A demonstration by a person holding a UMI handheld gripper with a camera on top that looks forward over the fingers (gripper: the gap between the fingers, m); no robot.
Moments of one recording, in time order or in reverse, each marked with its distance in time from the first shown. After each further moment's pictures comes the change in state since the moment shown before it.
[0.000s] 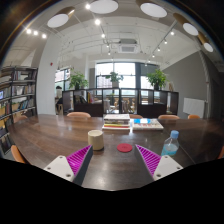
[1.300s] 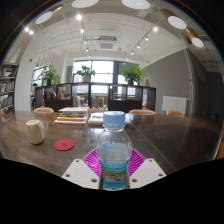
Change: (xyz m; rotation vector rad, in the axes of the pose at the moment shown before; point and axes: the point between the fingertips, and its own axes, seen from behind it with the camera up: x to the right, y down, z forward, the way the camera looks) arm 0.243 0.072 0.126 0.001 0.248 0.006
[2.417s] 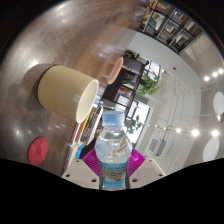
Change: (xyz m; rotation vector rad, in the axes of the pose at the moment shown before) arm -0.284 -0.132 0.117 0.335 0.080 -1.928
